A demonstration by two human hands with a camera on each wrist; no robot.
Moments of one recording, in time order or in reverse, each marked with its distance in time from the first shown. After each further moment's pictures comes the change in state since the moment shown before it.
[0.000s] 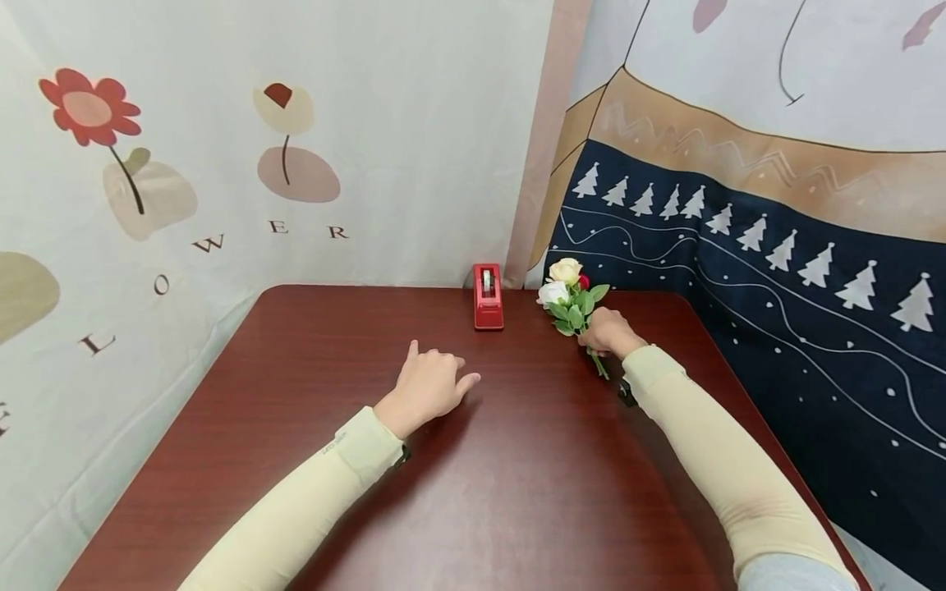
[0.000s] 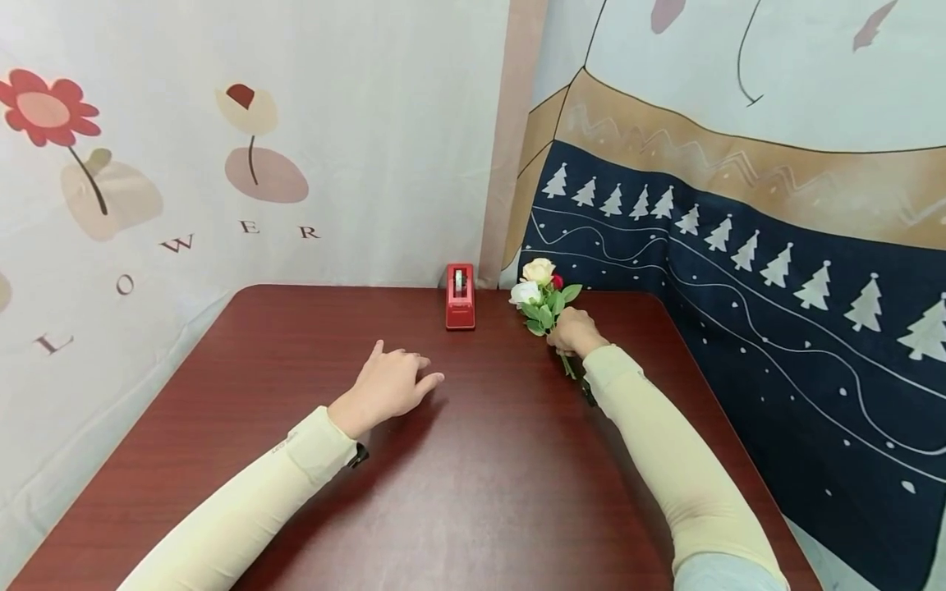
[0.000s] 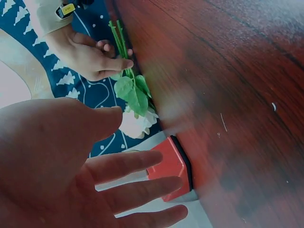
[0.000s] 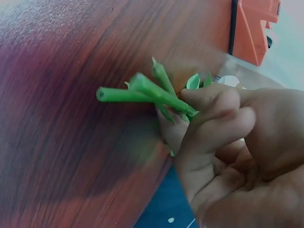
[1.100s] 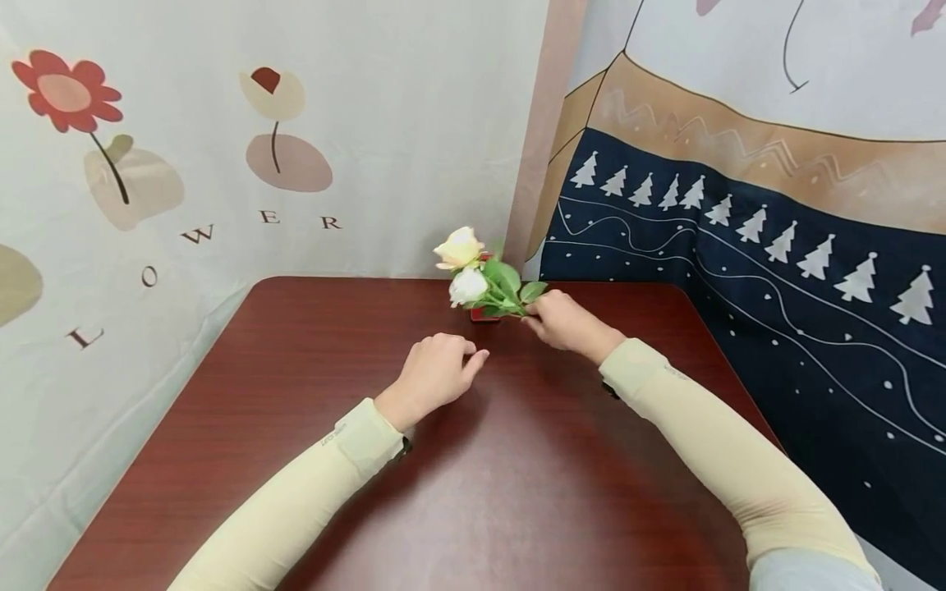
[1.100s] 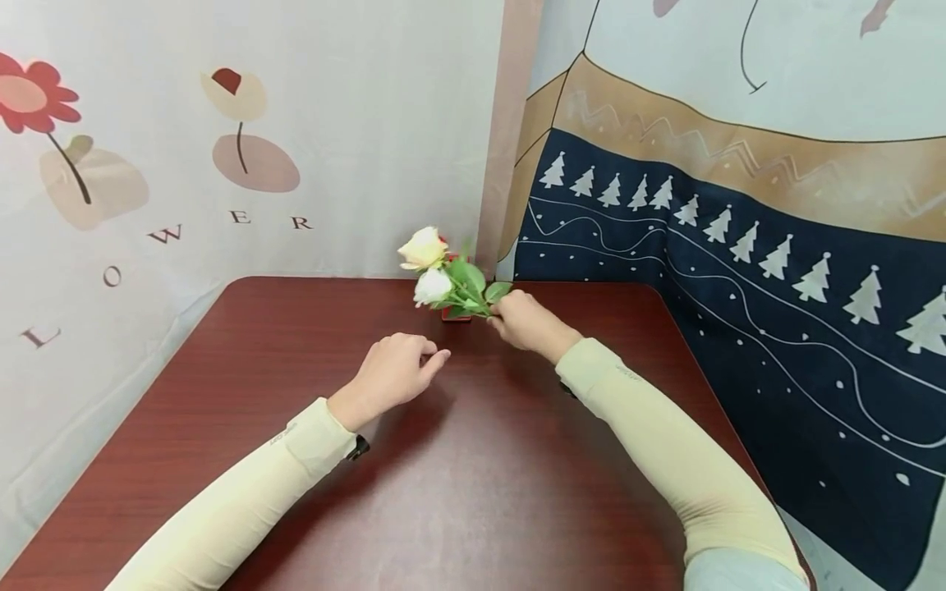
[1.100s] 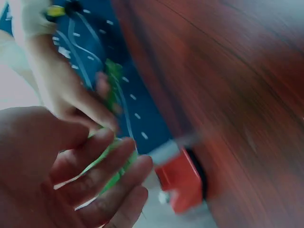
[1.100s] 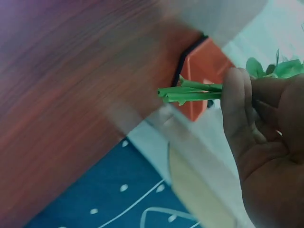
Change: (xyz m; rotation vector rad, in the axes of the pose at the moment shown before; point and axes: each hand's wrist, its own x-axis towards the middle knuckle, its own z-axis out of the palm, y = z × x) left_hand 0.008 0.013 -0.005 -0.159 0.224 0.116; right_hand -0.038 -0.068 0.013 -0.235 0.346 -0.830
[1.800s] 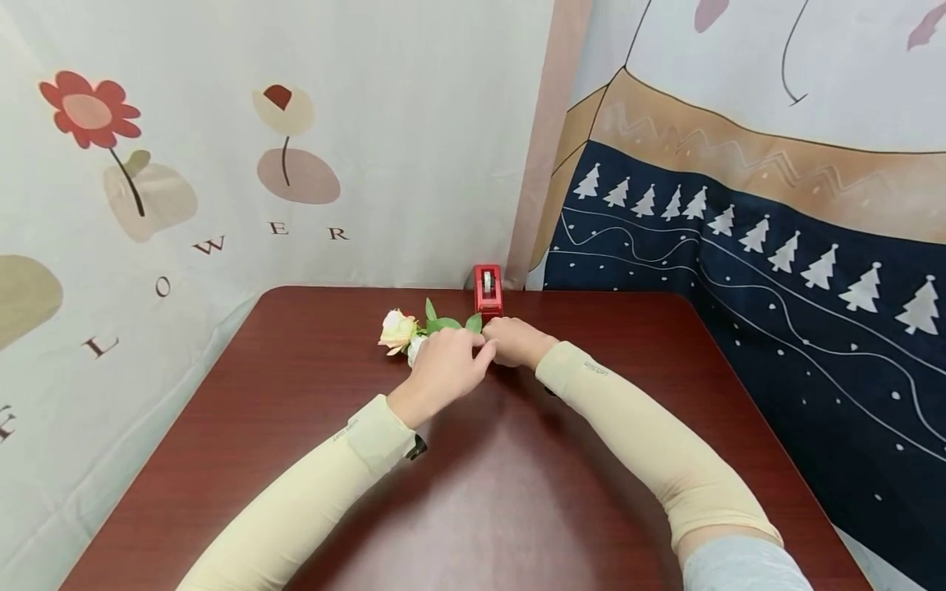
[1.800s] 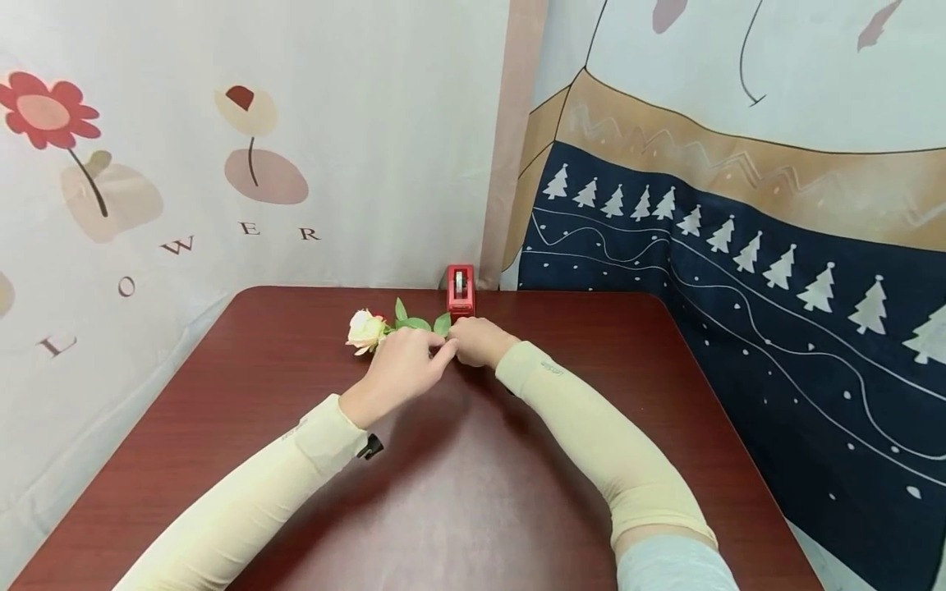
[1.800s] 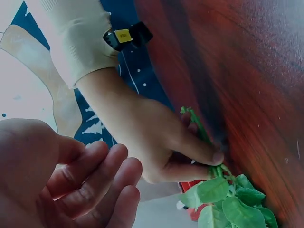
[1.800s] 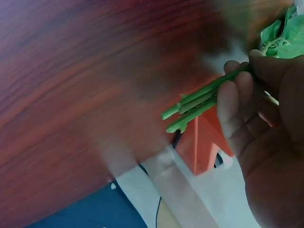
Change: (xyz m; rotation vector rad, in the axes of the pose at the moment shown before) left_hand 0.015 0.018 -0.020 -0.051 0.074 -0.063; right_hand 0.065 -0.039 0.058 -0.057 -0.305 -0.001
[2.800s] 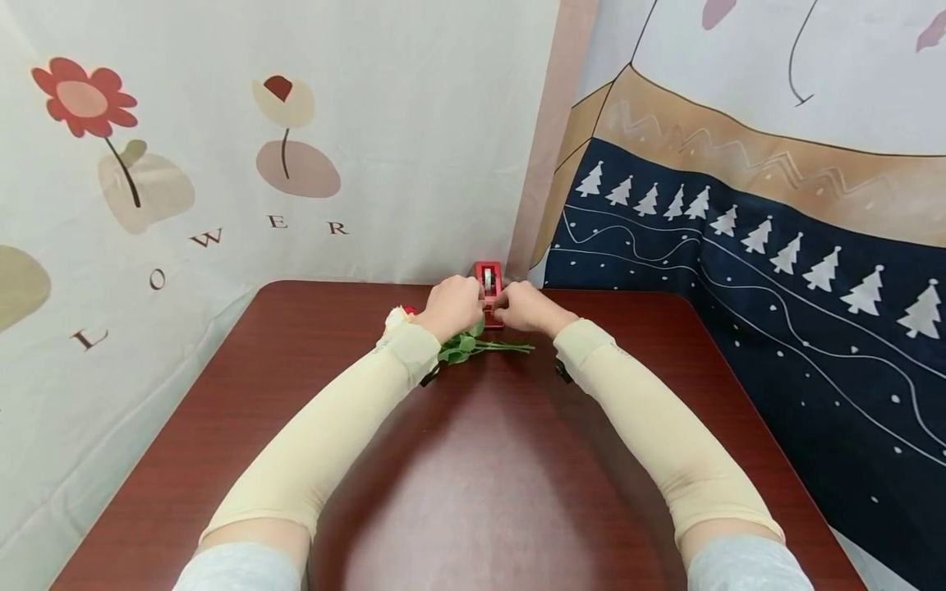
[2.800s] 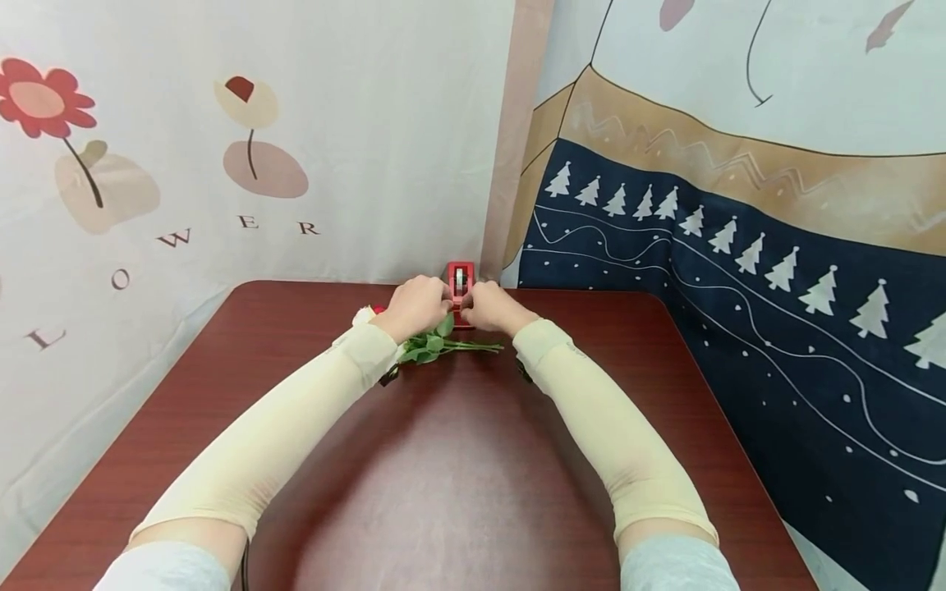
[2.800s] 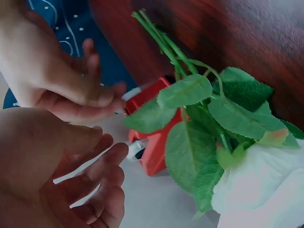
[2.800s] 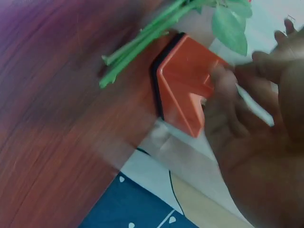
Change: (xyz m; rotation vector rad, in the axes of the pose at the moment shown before) left_hand 0.105 -0.038 0.013 0.162 -0.270 -0.098; right_hand -0.002 0.028 -0.037 0.281 0.101 0.155
